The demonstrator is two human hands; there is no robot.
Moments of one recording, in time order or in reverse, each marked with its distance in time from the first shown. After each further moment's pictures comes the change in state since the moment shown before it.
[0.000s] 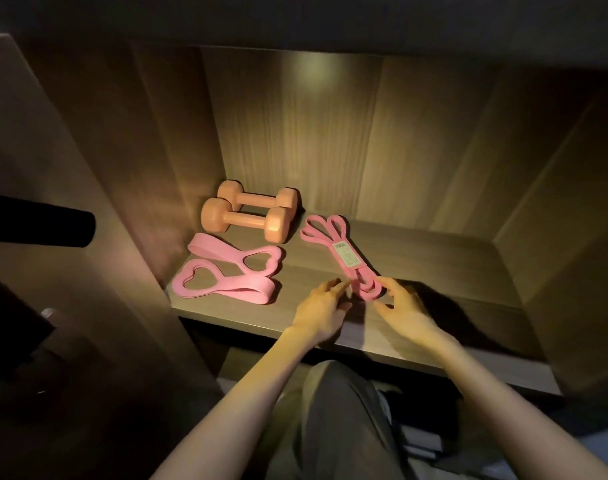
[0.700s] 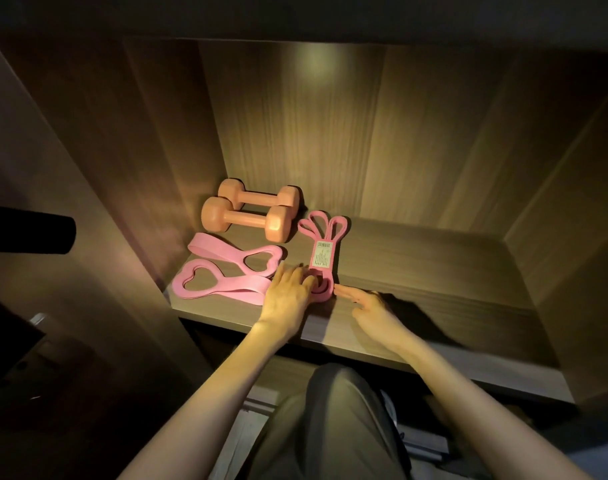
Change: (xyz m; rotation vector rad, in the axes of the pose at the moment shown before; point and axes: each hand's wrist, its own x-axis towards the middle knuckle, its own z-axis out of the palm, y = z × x) left_hand -0.004 -0.043 -0.031 0.627 0.176 0.051; right_hand 0.008 -0.029 0.040 0.204 -0.236 -0.069
